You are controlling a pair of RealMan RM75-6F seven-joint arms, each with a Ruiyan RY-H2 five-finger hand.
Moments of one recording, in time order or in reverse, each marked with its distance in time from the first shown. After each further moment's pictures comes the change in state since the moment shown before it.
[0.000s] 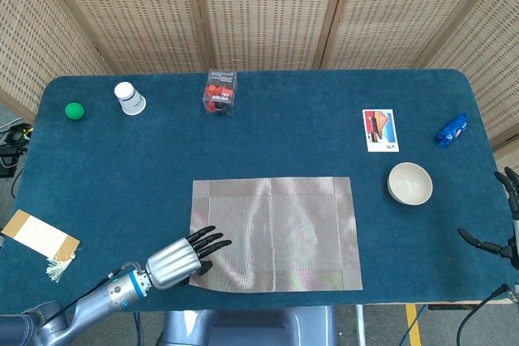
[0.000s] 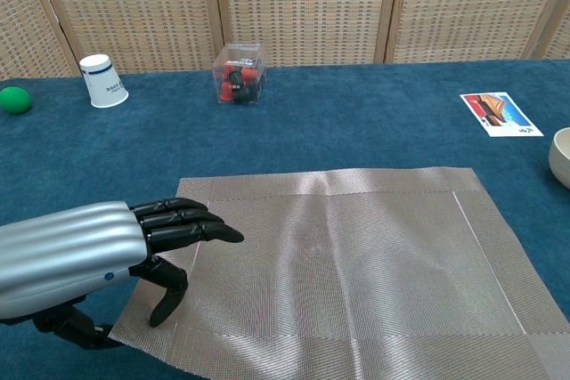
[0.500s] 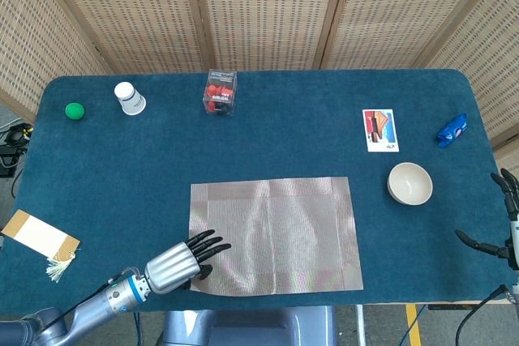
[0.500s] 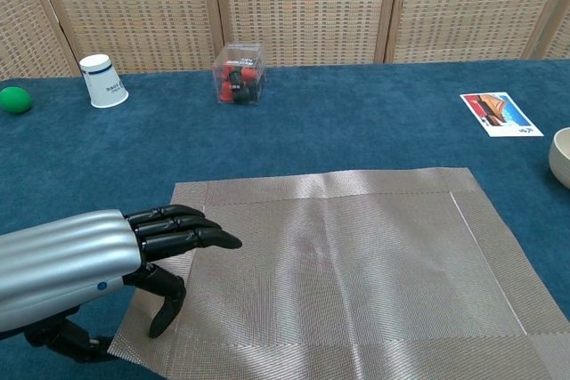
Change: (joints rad) left arm 0.032 -0.009 0.001 -0.004 0.013 0.014 -0.011; right arm 0.002 0.000 -0.007 -0.007 -0.002 -0.007 -0.014
